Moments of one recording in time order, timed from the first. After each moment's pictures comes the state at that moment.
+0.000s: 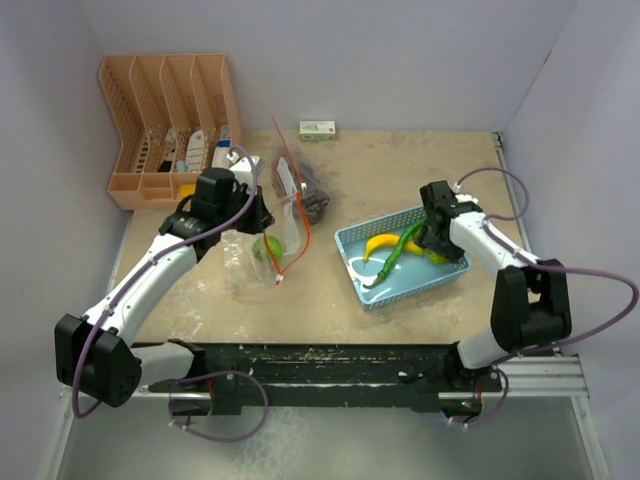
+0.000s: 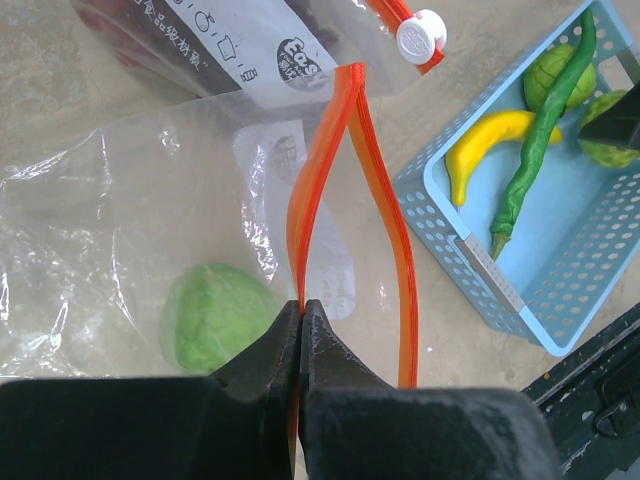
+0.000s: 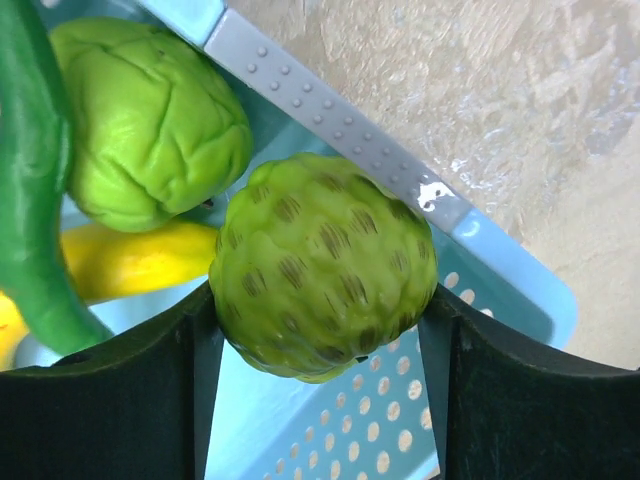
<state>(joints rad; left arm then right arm) -0.38 1.23 1.04 -0.40 0.23 -0.28 0.20 1.54 1.01 -0.75 0.44 0.70</state>
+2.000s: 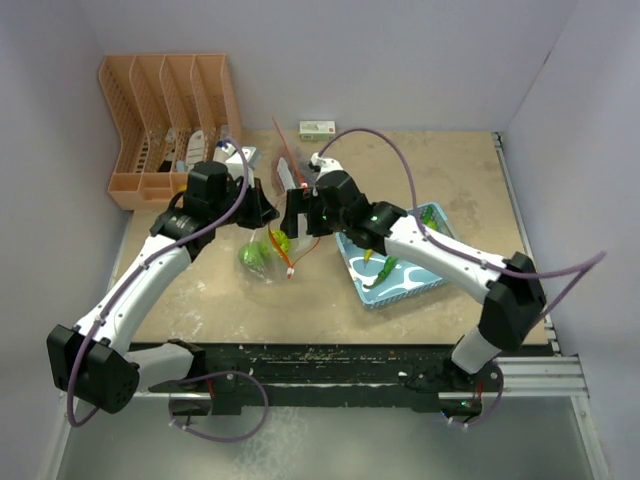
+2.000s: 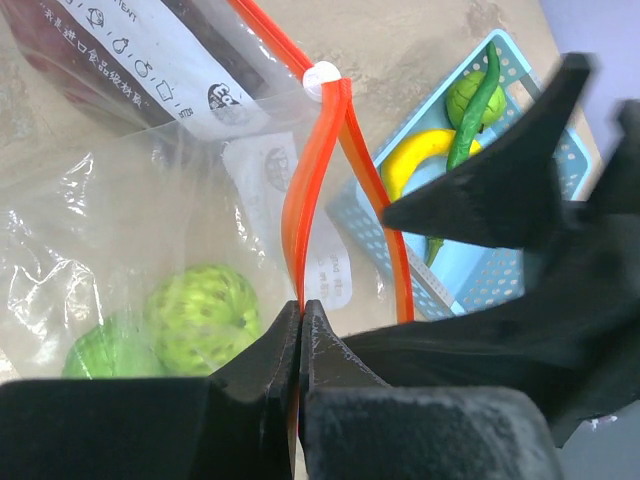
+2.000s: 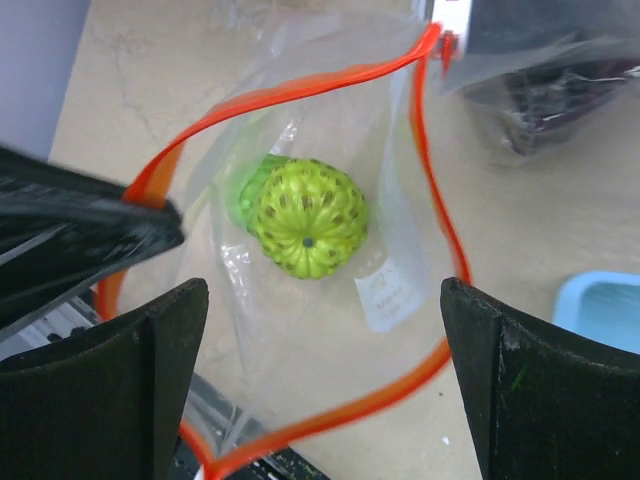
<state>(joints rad) -0.37 1.20 1.10 -0.42 0.32 -0.33 0.85 1.64 1.37 -0.34 0.08 0.57</state>
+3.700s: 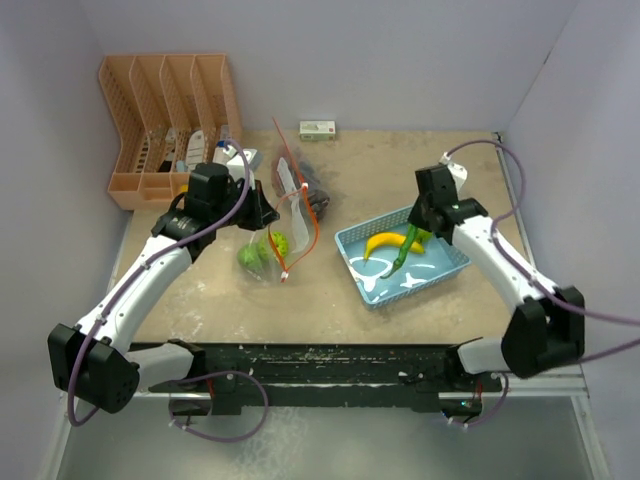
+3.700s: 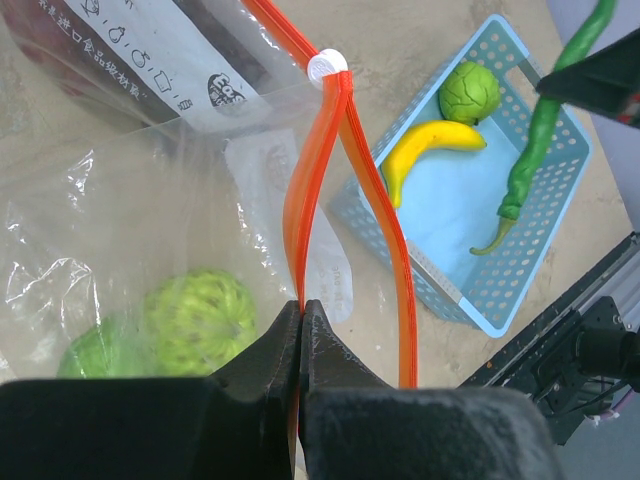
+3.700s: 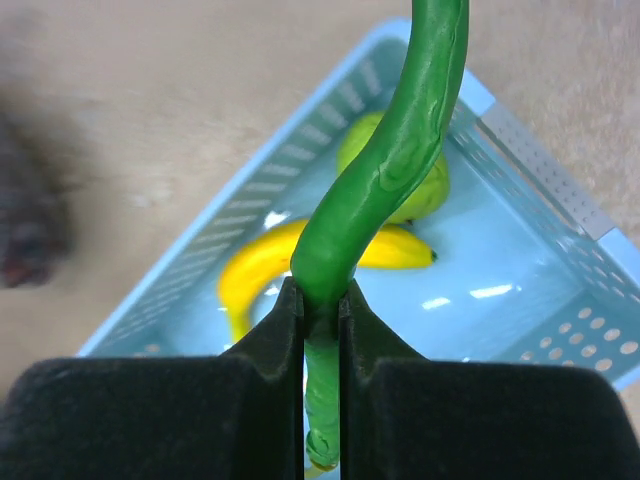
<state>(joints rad) -0.37 1.20 1.08 -0.42 0.33 -0.33 0.31 1.43 1.10 -0.61 0.37 0.65</state>
